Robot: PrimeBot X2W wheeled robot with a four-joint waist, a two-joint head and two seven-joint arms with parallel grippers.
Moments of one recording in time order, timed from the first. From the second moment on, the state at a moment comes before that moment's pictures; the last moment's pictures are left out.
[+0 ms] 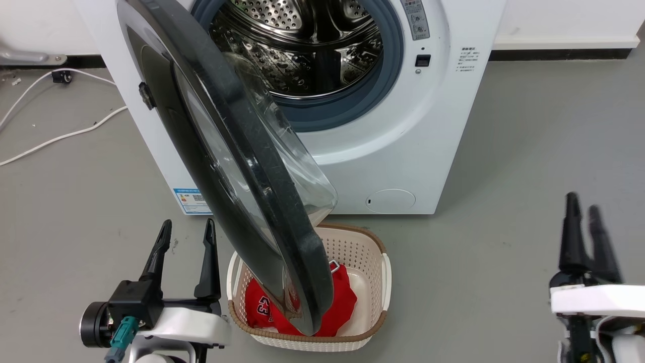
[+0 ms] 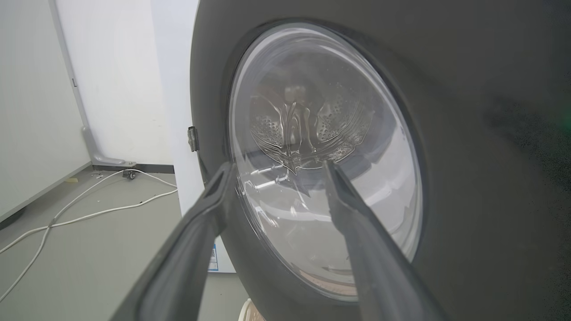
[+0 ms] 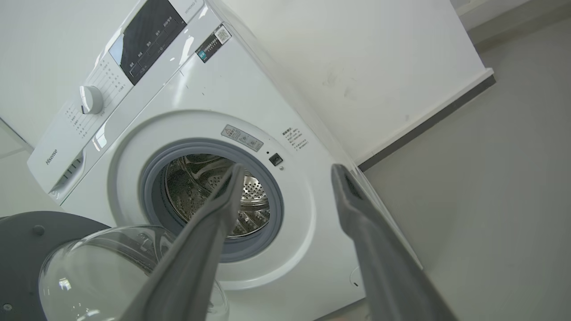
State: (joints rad) left arm -0.04 0.05 -0.01 0.07 -0.13 -0.05 -0.26; right arm -0.09 -0.07 -0.08 0.14 0.75 0.13 -0.26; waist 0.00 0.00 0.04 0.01
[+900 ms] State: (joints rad) left arm -0.03 0.05 0.01 0.07 -0.11 -0.06 -0.26; right arm 0.06 -0.05 -0.05 -0.02 0.09 0.13 -0.26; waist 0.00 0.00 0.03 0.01
